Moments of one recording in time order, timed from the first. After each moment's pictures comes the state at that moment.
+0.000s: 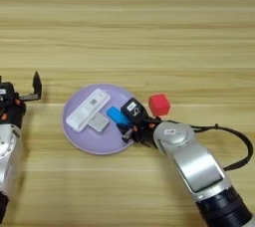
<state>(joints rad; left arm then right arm) -0.13 0.01 0.10 0.36 -0.05 -0.36 0.05 -0.12 -0.42 0.31 -0.32 0.05 0.81 0.49</state>
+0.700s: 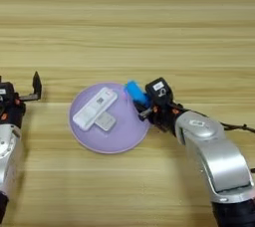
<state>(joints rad) -0.13 0.01 0.10 0.36 -0.05 -0.36 0.04 -0.09 -0.38 0.06 -0.52 0.18 0.91 0.42</state>
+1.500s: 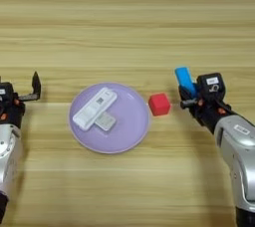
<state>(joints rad) -0.13 0.01 0.11 0.37 -0.05 -0.36 0.04 0.01 -0.35 -0.22 -0.46 0.21 0.73 0.31</state>
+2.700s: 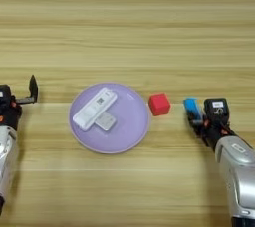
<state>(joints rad) -0.13 0.04 0.11 0.41 -0.04 -0.38 0.04 0.06 -0.33 -0.23 -0.20 0.17 0.58 0.24</state>
